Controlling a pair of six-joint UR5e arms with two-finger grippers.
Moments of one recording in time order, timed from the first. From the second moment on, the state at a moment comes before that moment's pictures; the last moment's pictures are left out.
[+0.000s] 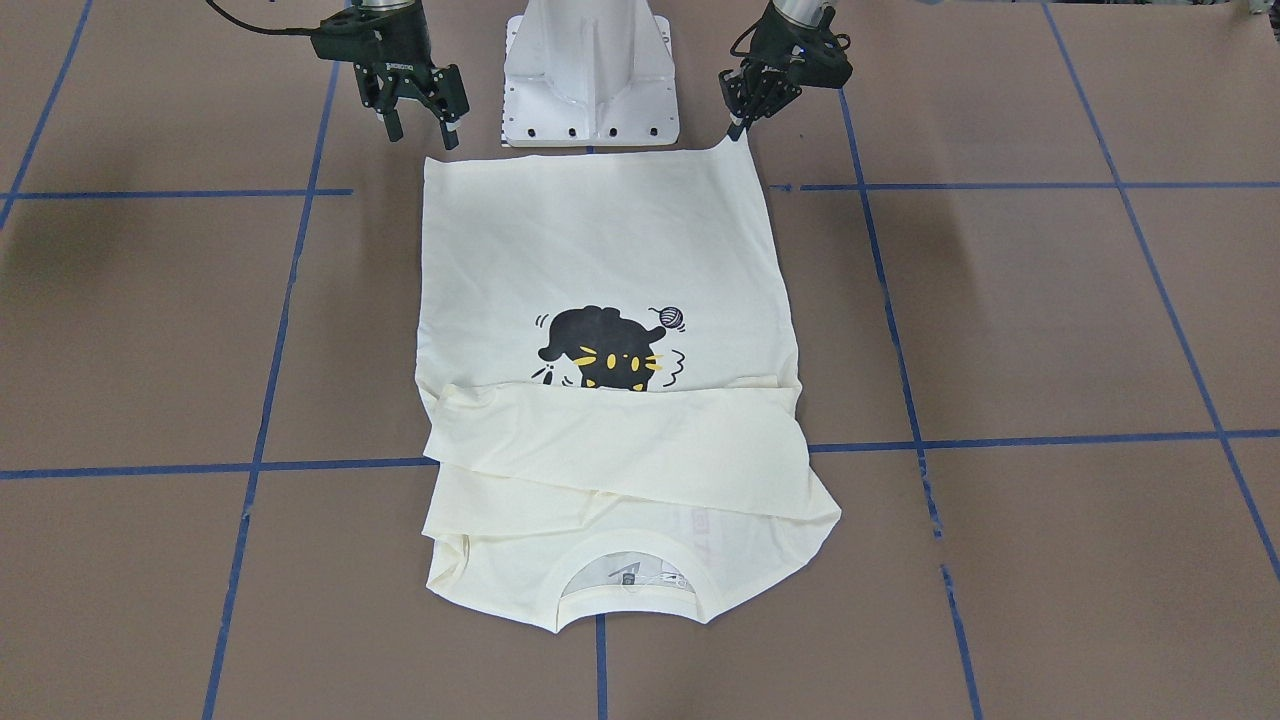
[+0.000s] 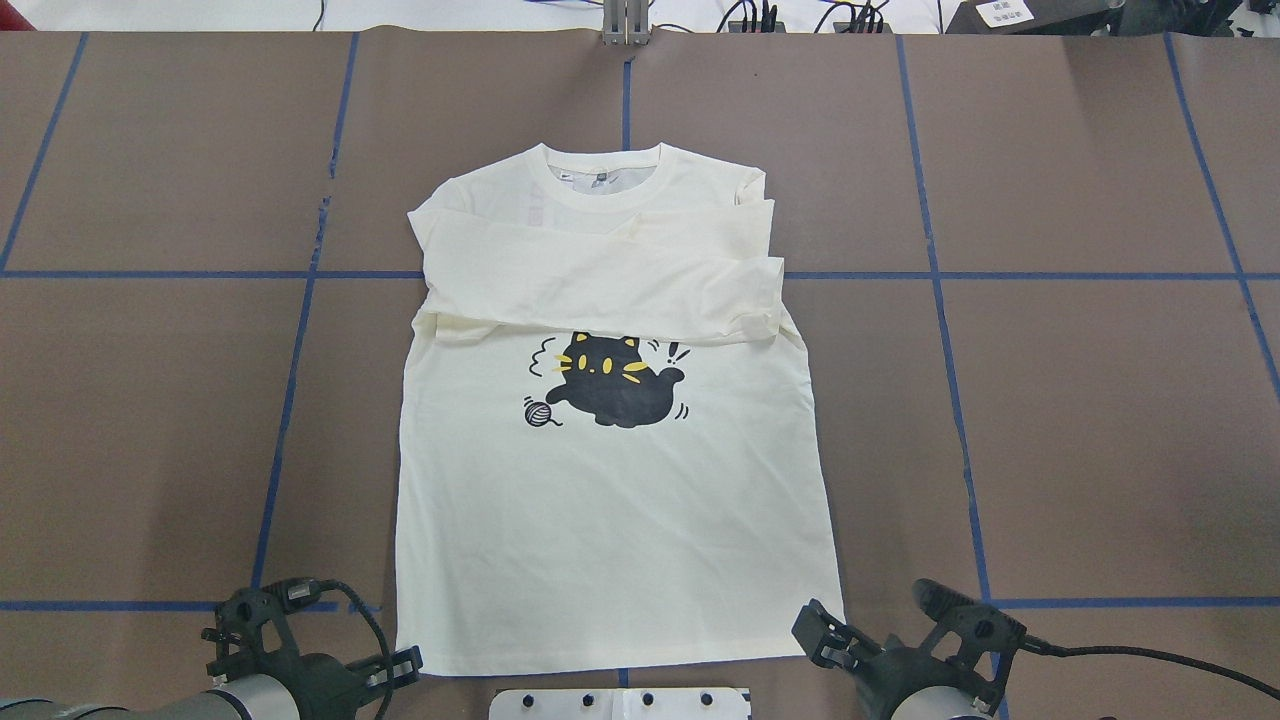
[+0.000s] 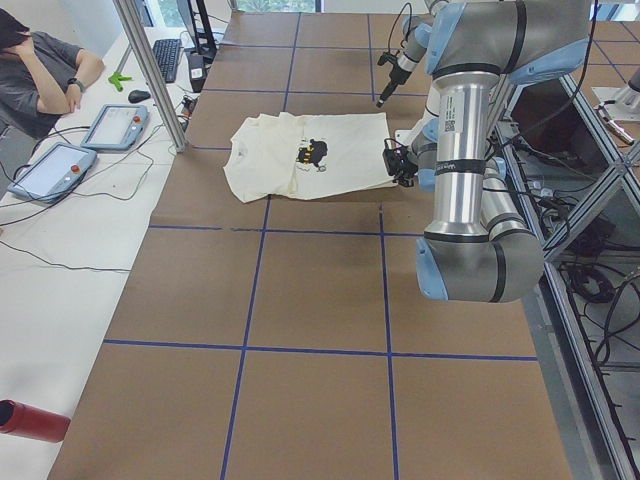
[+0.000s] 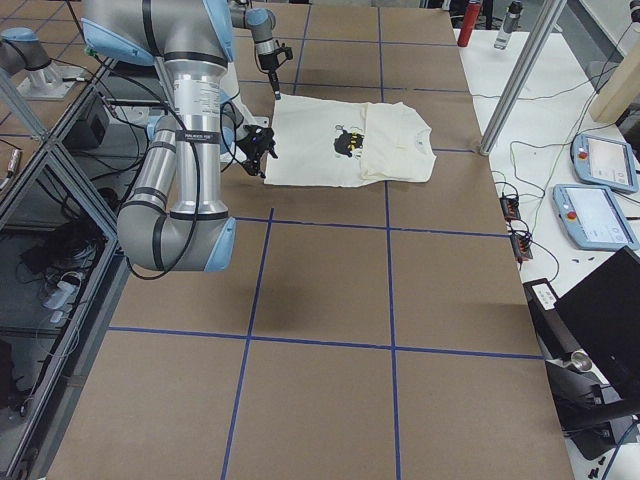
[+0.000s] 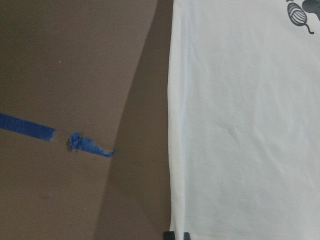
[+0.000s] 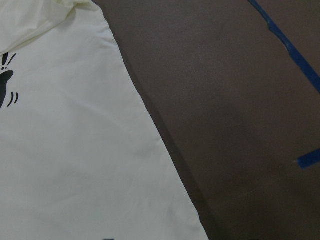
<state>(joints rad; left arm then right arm) 0.07 -1.53 -2.15 -2.14 -1.27 -1.87 -0.16 -1.56 2.23 -1.51 1.02 2.13</state>
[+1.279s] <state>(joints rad) 0.07 -1.54 -2.16 -2.14 -1.28 -1.87 -0.15 -1.52 2.15 -1.51 1.06 2.01</state>
